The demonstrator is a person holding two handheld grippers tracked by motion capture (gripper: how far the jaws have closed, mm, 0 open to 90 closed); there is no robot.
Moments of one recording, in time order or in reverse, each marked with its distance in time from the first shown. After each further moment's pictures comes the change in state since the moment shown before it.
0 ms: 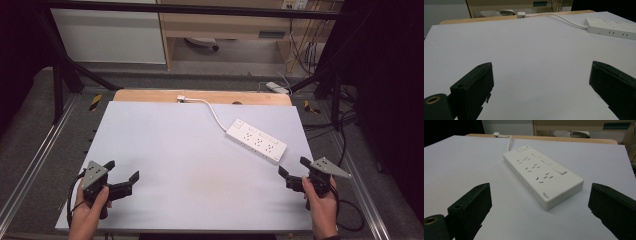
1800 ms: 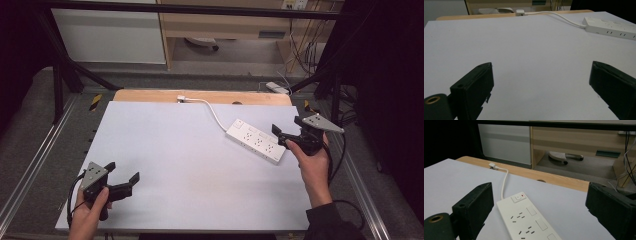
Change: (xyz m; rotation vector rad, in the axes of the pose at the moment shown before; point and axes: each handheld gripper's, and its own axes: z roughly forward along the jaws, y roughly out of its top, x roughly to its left) left arm 0.000 -0.003 0.001 0.011 -0.016 -0.015; right arm 0.005 0.106 0.050 -0.085 -0.041 -0.078
